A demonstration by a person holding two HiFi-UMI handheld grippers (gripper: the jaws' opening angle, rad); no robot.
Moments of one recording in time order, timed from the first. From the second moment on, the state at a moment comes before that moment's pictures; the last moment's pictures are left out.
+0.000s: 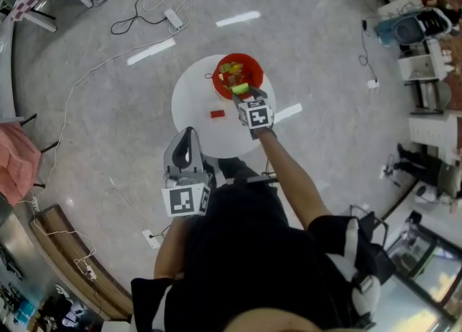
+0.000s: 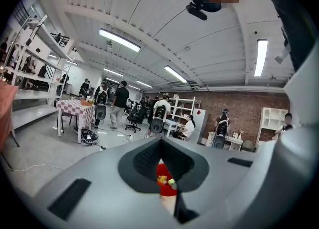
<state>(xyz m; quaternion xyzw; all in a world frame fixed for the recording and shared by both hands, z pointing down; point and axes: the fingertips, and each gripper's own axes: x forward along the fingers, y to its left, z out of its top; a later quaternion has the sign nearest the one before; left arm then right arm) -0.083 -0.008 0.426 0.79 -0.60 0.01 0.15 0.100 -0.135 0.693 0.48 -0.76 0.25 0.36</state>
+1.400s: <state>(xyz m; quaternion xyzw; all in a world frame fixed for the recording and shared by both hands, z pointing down) -0.087 -0.015 0.448 0.78 -0.60 0.02 0.18 0.053 -0.051 0.752 0.46 -0.76 0.30 0.34</state>
